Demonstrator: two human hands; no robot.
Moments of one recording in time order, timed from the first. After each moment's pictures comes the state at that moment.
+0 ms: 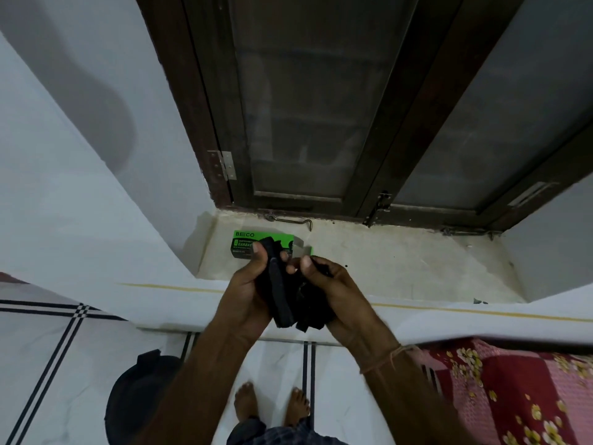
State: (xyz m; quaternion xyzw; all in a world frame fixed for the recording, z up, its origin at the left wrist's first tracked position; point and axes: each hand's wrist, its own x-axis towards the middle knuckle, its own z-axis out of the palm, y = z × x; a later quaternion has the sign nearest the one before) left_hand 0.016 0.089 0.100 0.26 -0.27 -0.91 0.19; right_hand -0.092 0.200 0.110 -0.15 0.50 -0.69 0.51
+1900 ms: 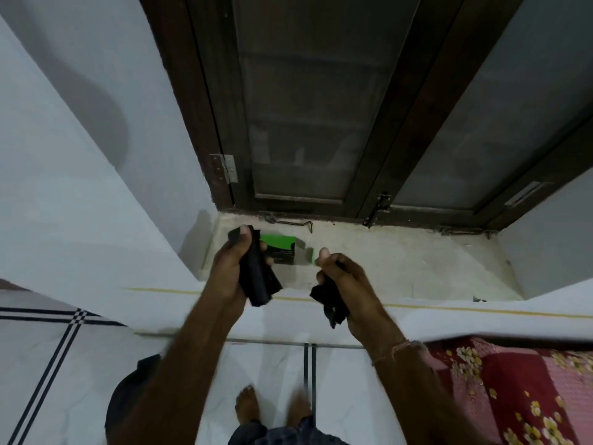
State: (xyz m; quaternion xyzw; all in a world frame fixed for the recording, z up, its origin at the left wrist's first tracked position) left_hand 0.019 0.047 0.109 0.35 -0.36 -0.83 0.25; right_hand -0.107 0.207 0.103 -0.09 0.64 -0.64 0.42
